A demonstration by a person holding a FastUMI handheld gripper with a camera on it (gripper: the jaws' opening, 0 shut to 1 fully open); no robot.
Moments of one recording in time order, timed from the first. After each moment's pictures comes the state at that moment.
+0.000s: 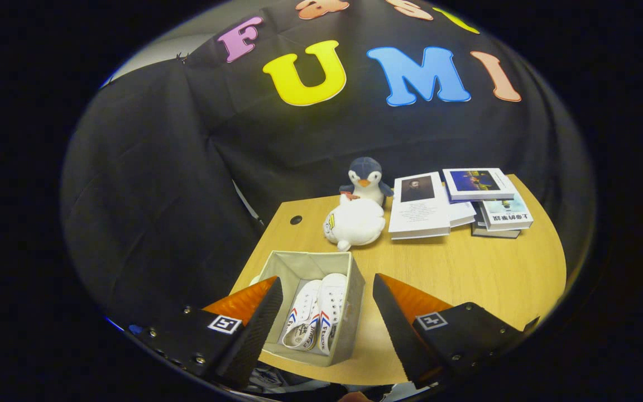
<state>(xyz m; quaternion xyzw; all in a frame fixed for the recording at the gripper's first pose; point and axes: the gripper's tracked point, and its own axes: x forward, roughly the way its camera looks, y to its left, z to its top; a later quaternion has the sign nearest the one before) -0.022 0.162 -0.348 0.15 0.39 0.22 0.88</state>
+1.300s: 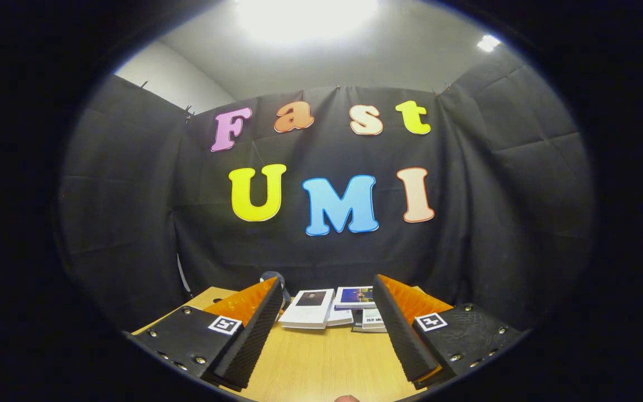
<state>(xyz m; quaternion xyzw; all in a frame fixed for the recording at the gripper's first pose) -0.049 -0.072 -0.243 0.07 0.08 0.06 0.99</state>
